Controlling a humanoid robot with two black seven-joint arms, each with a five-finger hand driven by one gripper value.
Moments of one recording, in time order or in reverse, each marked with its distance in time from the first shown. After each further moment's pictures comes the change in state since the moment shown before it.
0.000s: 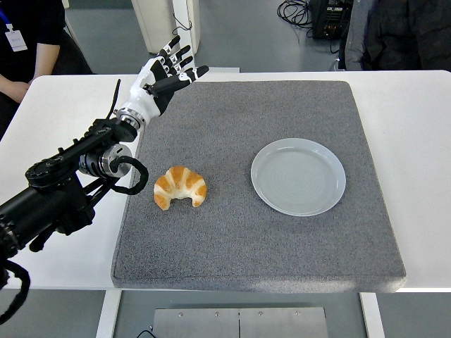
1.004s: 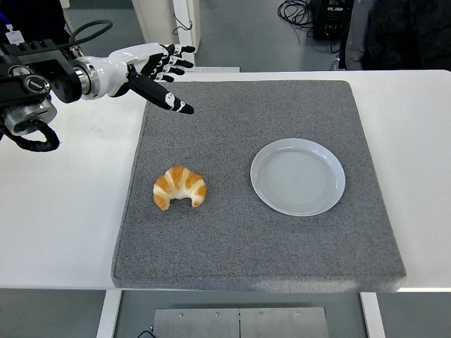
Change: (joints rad) left arm -0.770 0.493 0.941 -0.580 0.020 0.016 0.337; right arm 0.003 0.000 0.000 -0.002 0.000 0.000 0.000
